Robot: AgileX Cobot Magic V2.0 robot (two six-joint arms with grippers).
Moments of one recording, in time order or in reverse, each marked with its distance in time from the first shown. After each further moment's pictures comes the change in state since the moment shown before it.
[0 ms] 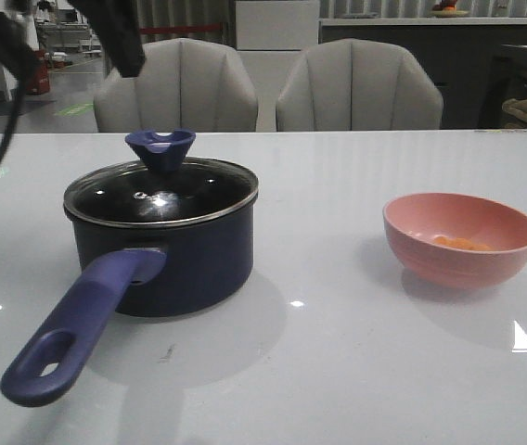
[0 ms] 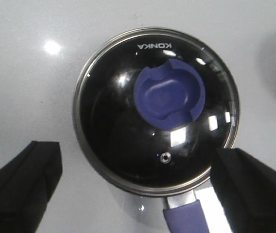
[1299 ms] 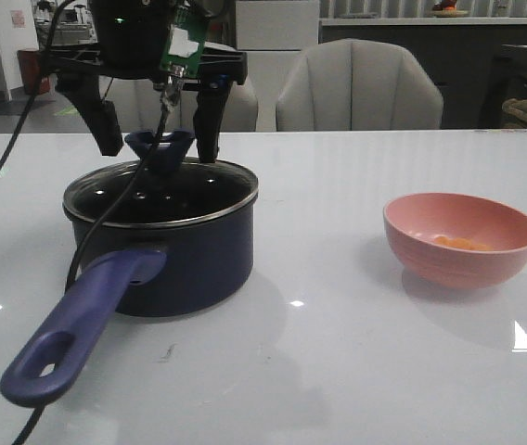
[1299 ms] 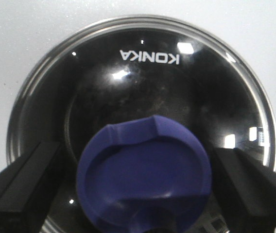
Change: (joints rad) left arm -0.075 0.457 -0.431 0.095 0.303 -0.238; right arm 0.000 0.000 0.000 0.000 0.000 0.000
